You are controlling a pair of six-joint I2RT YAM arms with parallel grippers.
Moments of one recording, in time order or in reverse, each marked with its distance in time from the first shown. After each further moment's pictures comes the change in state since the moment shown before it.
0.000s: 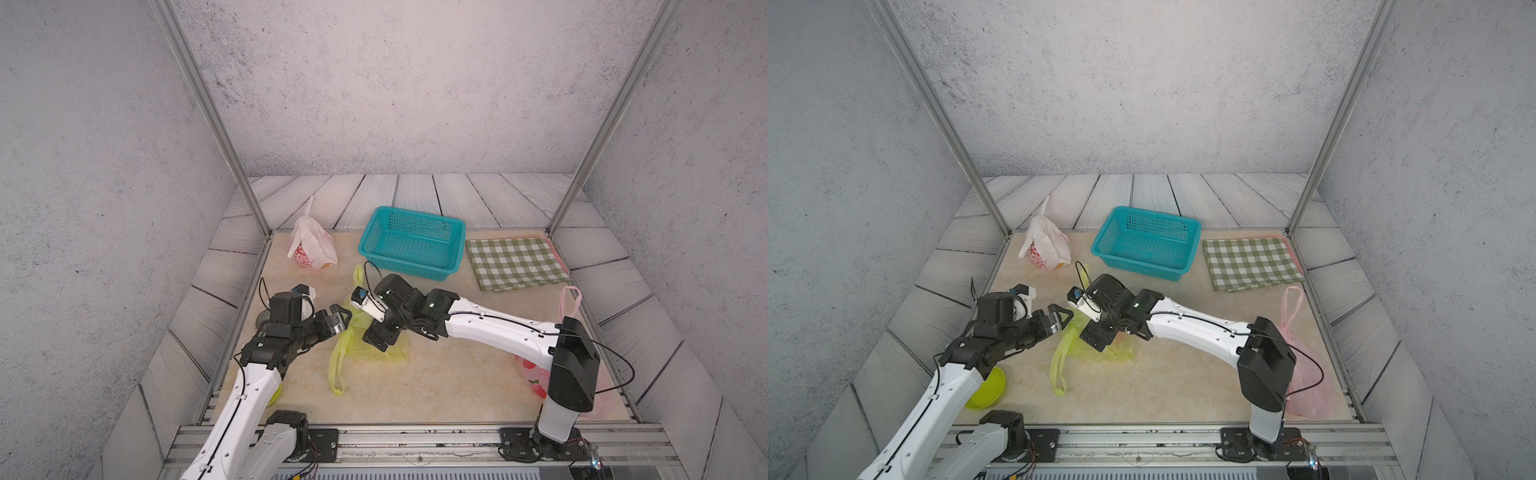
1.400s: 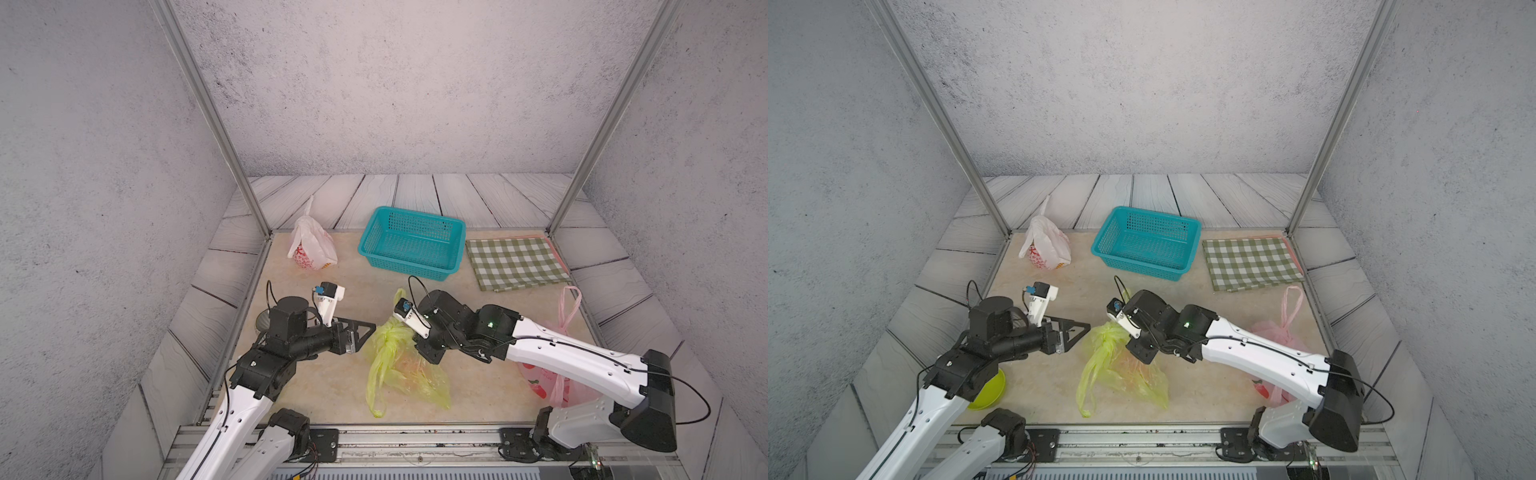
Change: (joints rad) left arm -0.266 -0.151 0.070 0.019 0.193 0.186; right arm 0.022 -0.445 -0.308 -0.206 0.105 0.122
